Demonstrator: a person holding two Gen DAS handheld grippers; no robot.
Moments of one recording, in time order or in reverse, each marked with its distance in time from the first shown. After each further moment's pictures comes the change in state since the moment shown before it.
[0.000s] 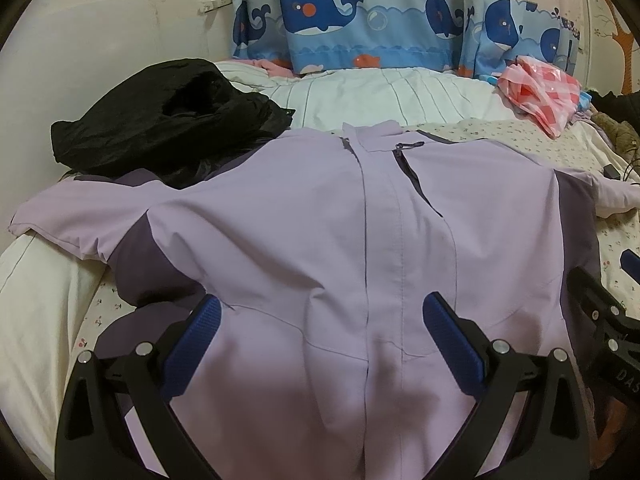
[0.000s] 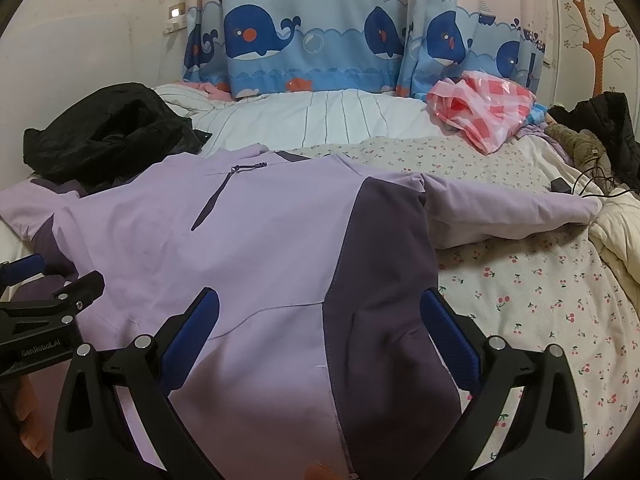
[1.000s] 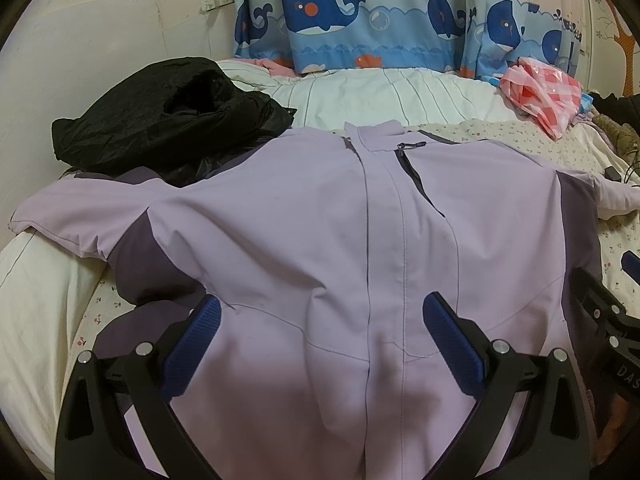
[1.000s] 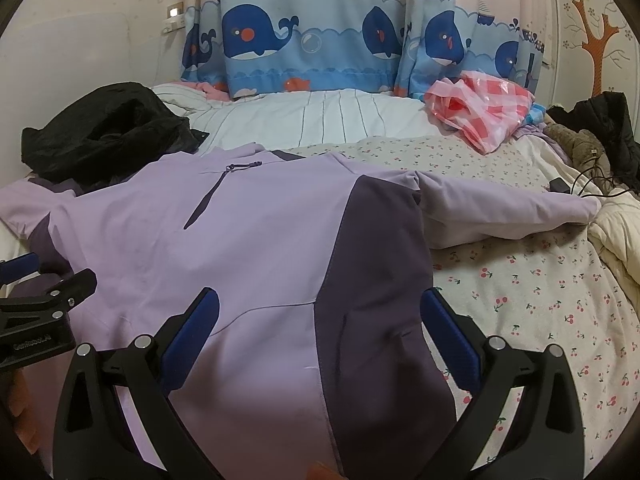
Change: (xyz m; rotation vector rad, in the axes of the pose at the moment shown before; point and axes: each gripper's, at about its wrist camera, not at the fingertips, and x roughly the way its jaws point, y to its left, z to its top) left arm 0.002 0.002 -0.001 0.000 0.000 0.004; right arm 0.004 -0.008 -0.003 -0.002 -0.003 -0.007
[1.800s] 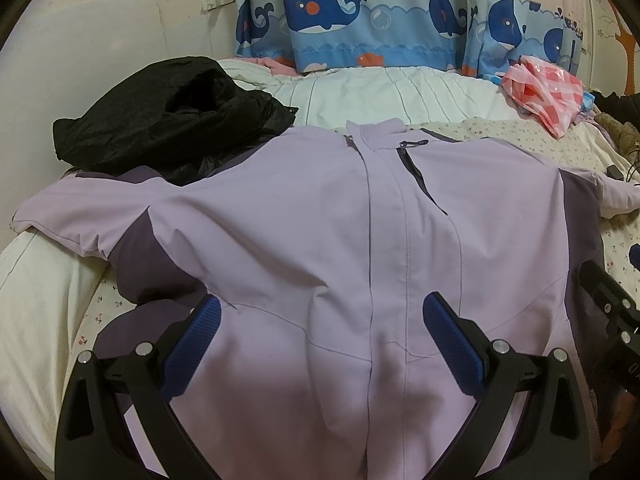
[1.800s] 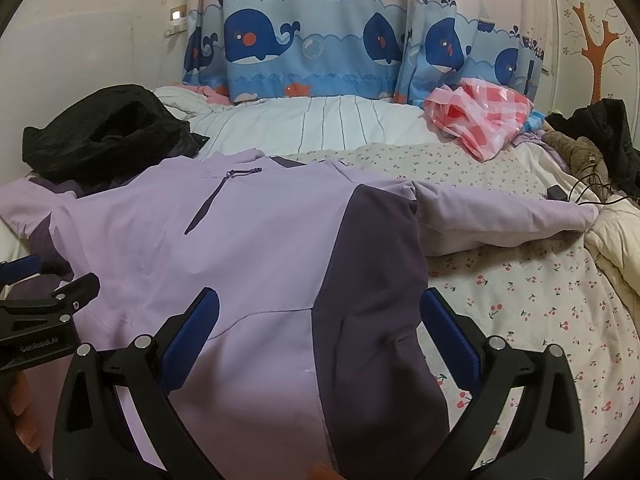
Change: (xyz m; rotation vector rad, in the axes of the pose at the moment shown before) left arm 0.003 0.002 -0.001 0.001 0.001 0.007; right arm -0.005 0.003 0.004 -0.010 -0.012 -0.008
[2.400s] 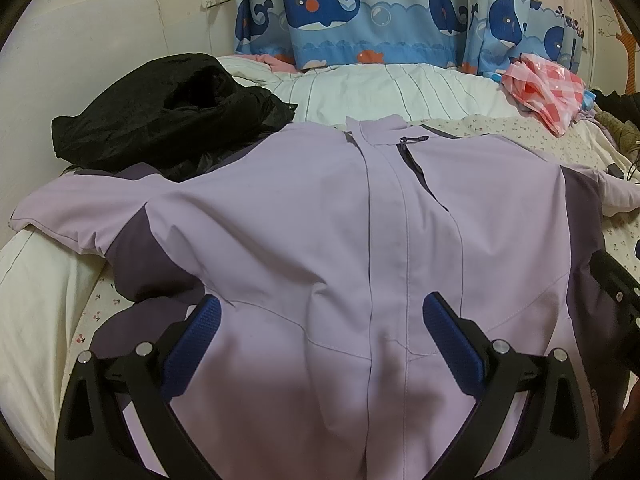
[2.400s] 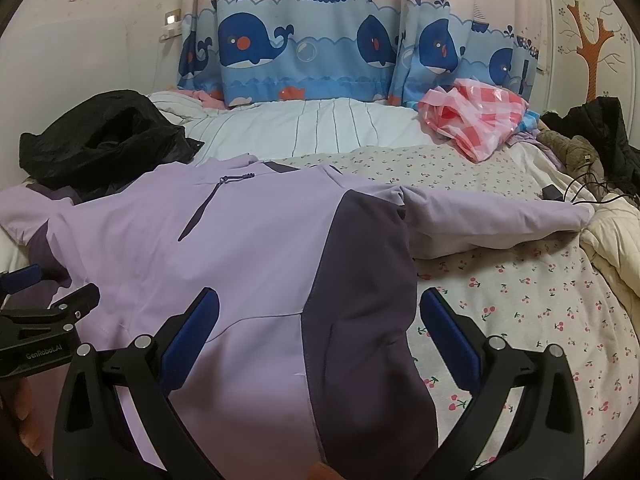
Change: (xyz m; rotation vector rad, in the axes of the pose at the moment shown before) left arm 0.001 -0.001 -0.002 -0.002 0.005 0.001; right arm -0.005 -0.007 0.001 0.007 -0.007 -0.004
